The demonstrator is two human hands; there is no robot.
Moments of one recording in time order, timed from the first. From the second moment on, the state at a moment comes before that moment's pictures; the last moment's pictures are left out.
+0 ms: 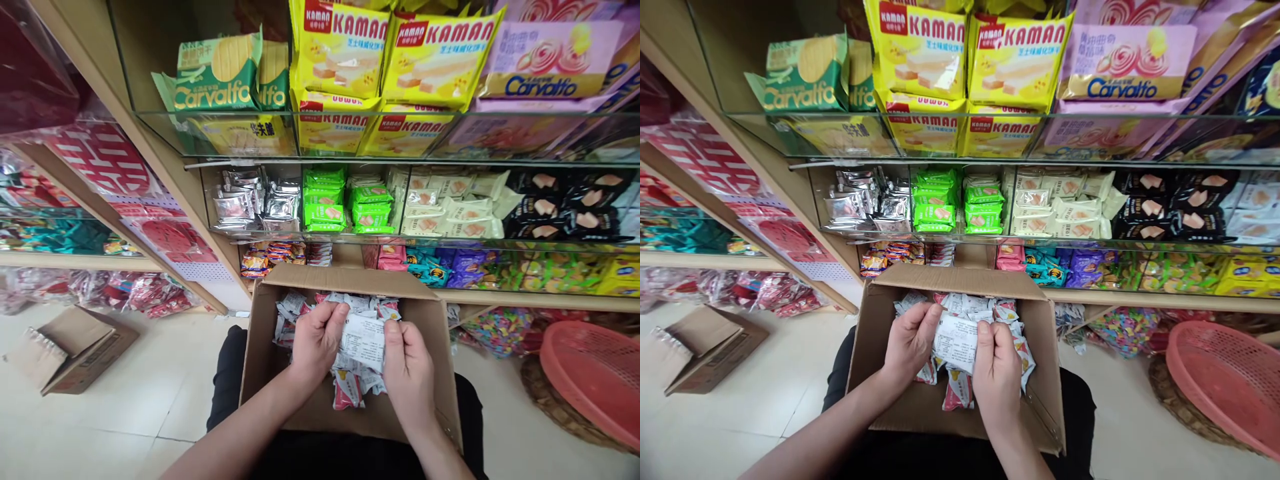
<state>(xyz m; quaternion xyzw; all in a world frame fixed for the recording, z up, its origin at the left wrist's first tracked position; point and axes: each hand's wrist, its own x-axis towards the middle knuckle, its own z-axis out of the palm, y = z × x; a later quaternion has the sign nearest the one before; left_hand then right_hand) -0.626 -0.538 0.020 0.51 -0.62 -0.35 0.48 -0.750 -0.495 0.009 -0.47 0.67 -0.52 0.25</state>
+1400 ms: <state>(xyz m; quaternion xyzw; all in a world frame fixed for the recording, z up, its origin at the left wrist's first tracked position) -0.626 -0.541 0.038 0.42 -0.50 -0.64 0.40 -0.768 -0.516 0.015 -0.35 0.50 -0.59 0.53</state>
